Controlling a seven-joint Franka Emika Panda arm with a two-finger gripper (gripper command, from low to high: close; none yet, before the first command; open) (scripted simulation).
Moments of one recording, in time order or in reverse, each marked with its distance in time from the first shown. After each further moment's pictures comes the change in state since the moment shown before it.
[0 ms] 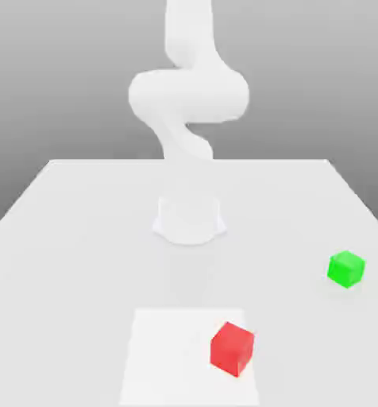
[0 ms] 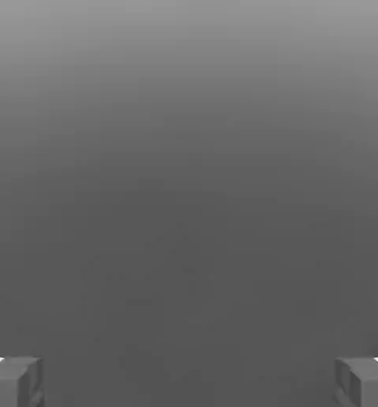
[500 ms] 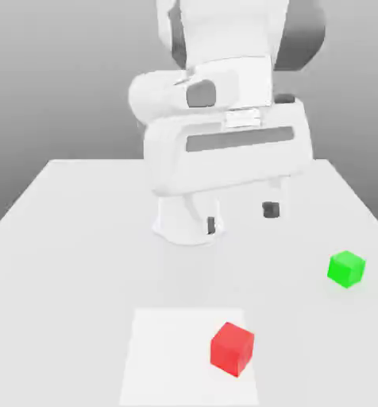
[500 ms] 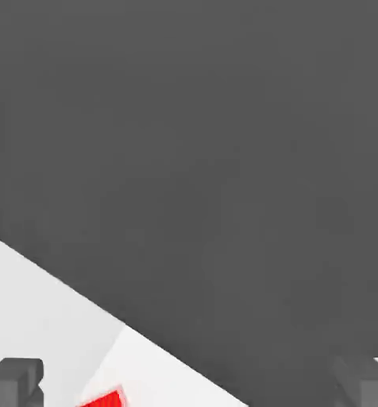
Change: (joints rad) arm 0.200 0.552 -0.094 -0.211 0.063 0.270 -0.547
